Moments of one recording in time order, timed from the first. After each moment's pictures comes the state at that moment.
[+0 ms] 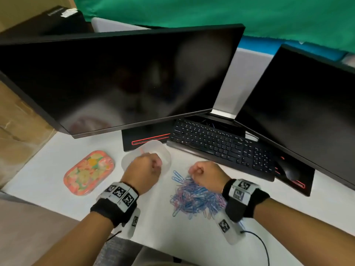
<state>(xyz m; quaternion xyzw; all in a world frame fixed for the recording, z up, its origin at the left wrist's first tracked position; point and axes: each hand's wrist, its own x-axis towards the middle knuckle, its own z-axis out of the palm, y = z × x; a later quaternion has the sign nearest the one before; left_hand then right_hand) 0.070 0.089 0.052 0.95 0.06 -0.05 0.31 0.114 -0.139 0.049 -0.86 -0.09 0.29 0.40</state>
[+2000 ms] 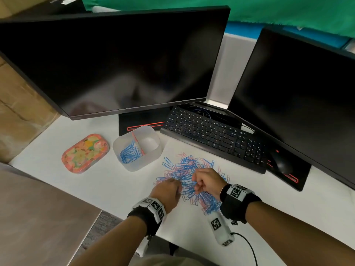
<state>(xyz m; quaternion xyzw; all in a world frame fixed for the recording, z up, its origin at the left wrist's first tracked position) 0.013 -0.031 -0.039 0.96 -0.01 -0.16 0.25 0.086 -0.198 -0.003 -0.70 0.05 0.41 0.58</state>
